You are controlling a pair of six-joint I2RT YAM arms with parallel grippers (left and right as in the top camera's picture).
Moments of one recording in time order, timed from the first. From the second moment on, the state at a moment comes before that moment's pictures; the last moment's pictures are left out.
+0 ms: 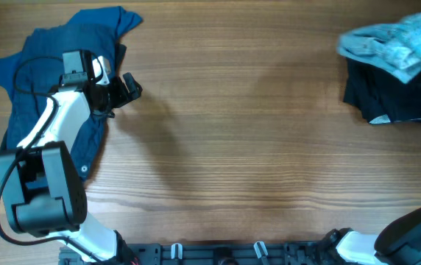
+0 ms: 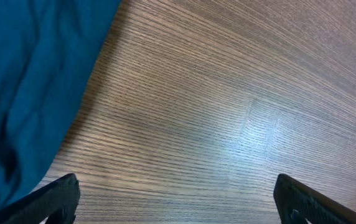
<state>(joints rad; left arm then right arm) 0.12 1.82 1.15 -0.47 0.31 -0.33 -0.77 1.53 1.19 0.14 -1.15 0.51</state>
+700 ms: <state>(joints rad) 0.12 1.82 1.15 -0.47 0.31 -0.33 -0.80 1.63 1.20 0.25 -1.20 0.39</state>
